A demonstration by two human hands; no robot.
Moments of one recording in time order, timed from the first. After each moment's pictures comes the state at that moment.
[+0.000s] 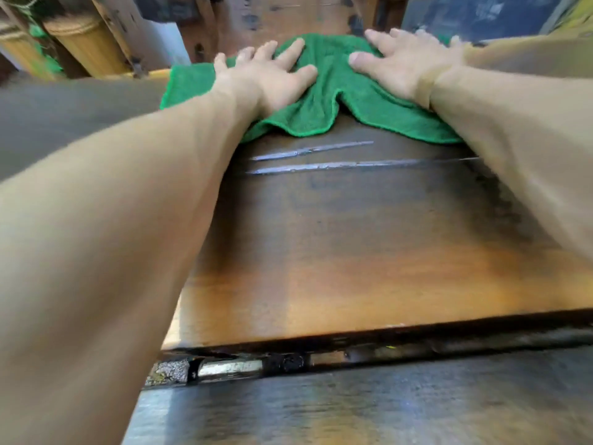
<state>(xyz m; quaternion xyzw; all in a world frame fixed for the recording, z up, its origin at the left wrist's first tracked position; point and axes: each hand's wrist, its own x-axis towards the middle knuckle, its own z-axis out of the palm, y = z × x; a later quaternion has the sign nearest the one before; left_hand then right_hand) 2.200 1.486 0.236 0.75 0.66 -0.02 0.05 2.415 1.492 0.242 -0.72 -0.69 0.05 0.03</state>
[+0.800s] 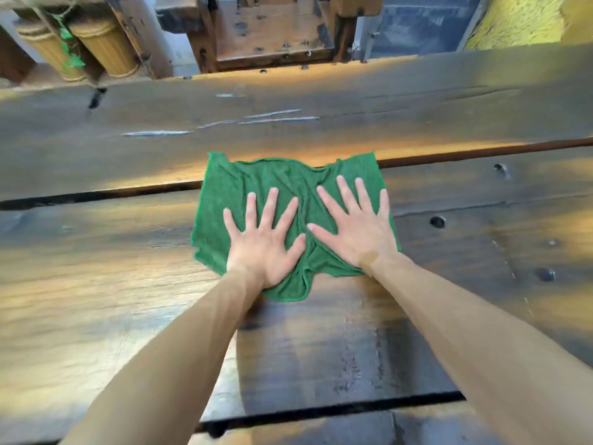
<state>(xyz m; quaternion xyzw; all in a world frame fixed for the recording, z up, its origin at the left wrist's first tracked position) 2.238 1.045 0.239 0.76 0.65 -0.06 0.06 2.433 1.064 0.241 -0.65 -0.76 0.08 -0.03</state>
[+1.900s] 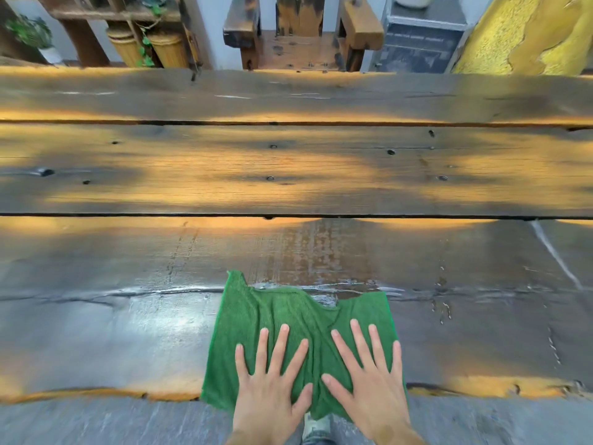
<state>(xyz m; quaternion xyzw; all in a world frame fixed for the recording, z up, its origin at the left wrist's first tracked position) 2.224 0.457 0.261 0.76 0.63 -0.07 0.14 2.436 0.473 0.257 -0.64 -0.75 0.13 -0.07</state>
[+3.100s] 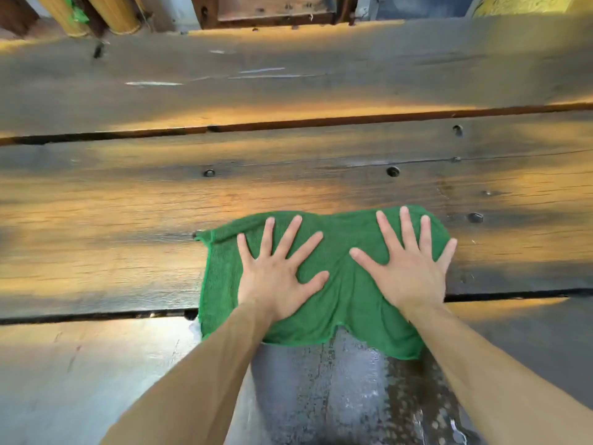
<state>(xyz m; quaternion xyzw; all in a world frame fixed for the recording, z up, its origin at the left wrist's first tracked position) 2.312 0.871 0.252 0.77 0.63 -0.07 0.10 2.544 0.878 0.257 -0.76 -0.63 0.12 -0.04</state>
